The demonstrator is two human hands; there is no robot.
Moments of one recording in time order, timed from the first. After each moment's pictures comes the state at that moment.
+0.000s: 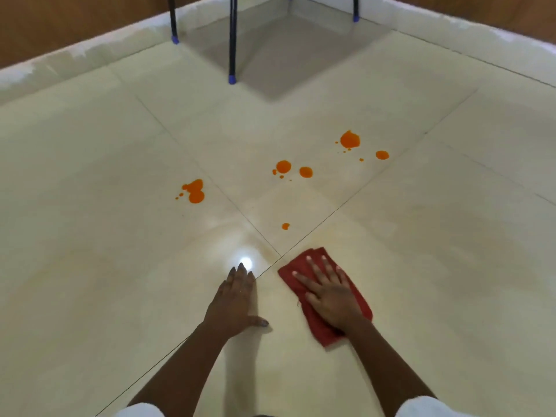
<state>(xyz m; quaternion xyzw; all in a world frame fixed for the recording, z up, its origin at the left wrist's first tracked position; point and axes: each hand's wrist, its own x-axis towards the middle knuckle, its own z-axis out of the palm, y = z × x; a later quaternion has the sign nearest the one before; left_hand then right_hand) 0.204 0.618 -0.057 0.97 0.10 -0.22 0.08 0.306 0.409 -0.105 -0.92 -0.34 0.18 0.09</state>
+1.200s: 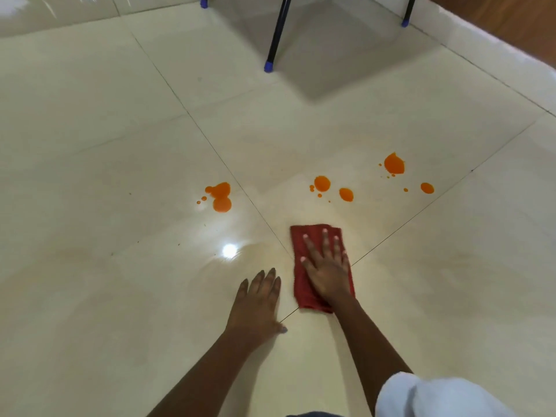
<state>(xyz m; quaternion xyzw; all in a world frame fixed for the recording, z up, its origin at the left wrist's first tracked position) 0.245 0.672 -0.092 0.97 0.08 -0.20 0.10 0.385 0.550 -0.103 -0.95 -0.20 0.22 0.12</state>
